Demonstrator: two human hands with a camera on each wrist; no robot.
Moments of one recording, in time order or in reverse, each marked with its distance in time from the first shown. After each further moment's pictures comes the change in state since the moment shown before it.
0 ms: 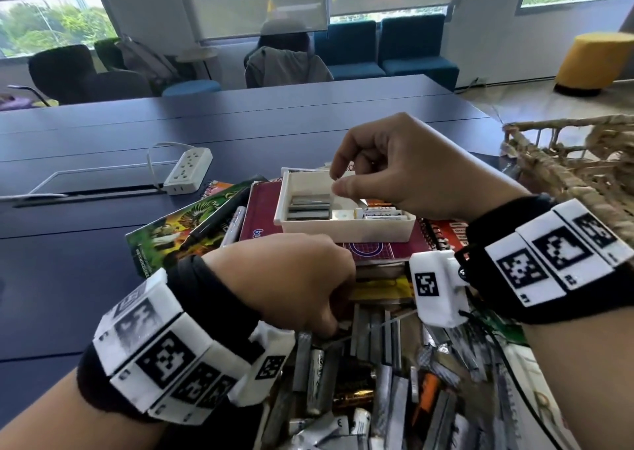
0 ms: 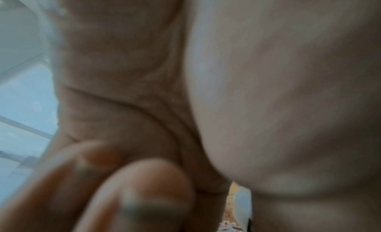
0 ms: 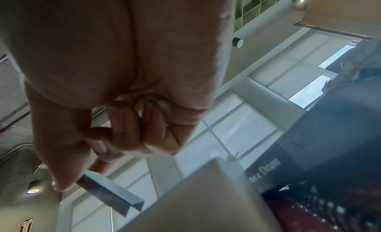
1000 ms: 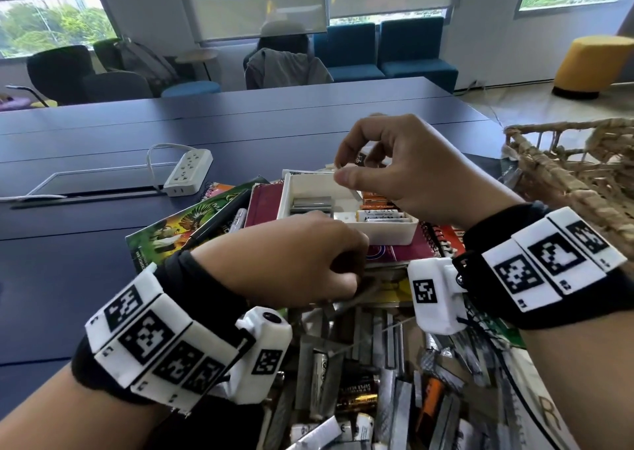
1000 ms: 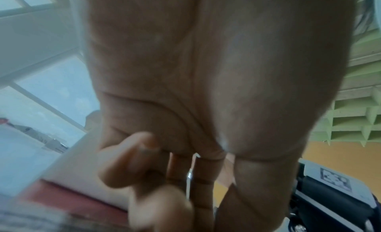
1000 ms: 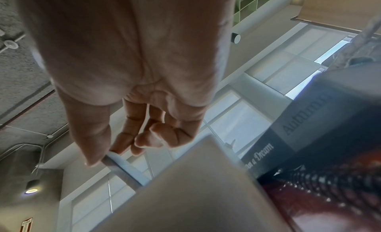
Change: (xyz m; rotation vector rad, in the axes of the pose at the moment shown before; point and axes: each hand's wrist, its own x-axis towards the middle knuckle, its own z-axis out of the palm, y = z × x) left_hand 0.004 -0.011 -0.008 -0.199 0.205 0.052; right_hand 0.002 0.007 0.005 -0.086 0.159 0.031
